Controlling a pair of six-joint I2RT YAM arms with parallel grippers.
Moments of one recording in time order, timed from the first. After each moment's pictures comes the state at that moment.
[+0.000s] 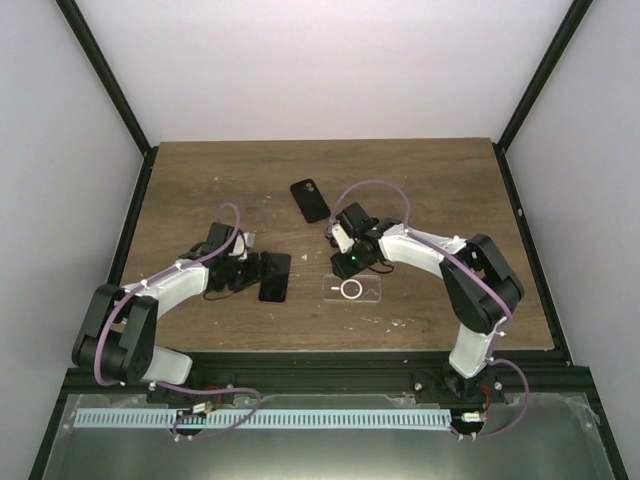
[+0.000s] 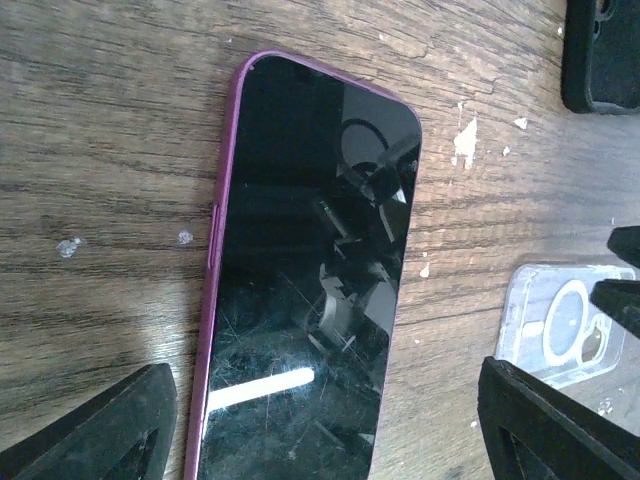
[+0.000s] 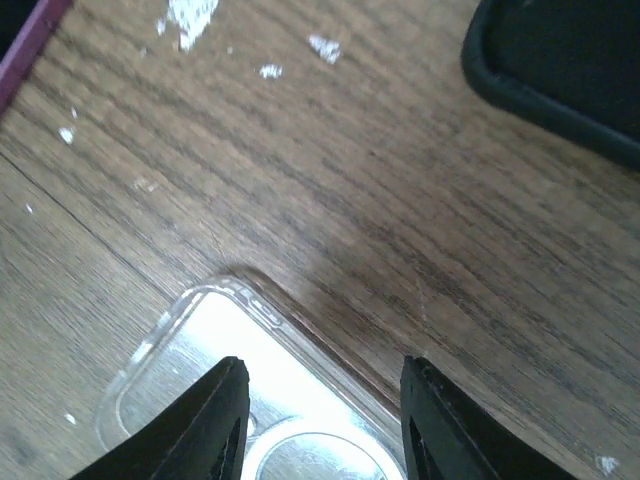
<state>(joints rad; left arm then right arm) -0.31 1.41 0.64 -0.27 0.43 -0.61 0.66 1.76 1.12 -0.53 -0.17 0.08</state>
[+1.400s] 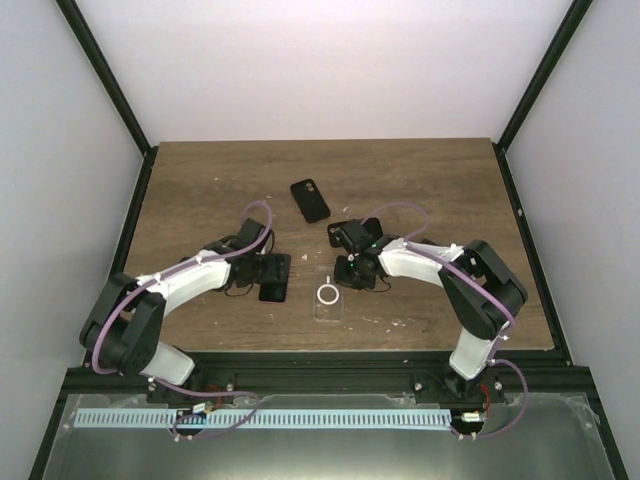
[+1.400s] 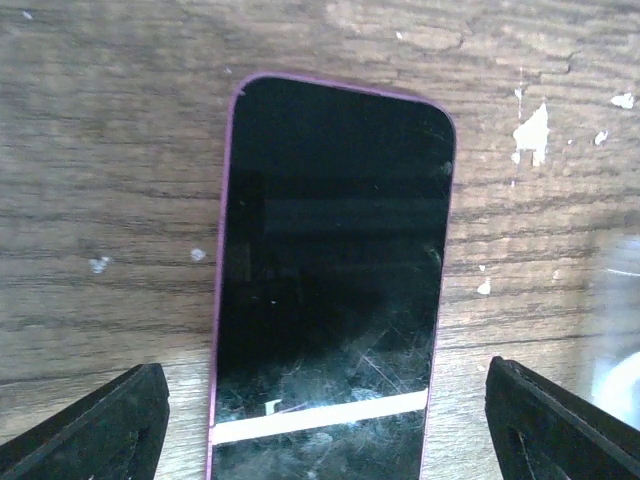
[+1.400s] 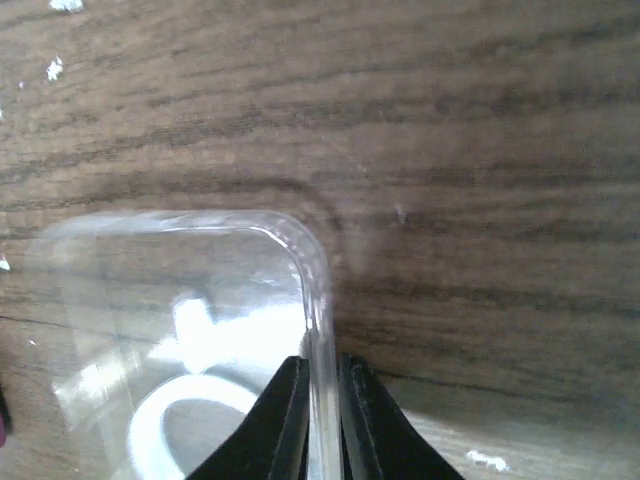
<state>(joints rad) -0.51 1.46 0.79 -0.45 0.06 -0.60 0.71 1.74 0.99 -0.44 -0.14 0.81</state>
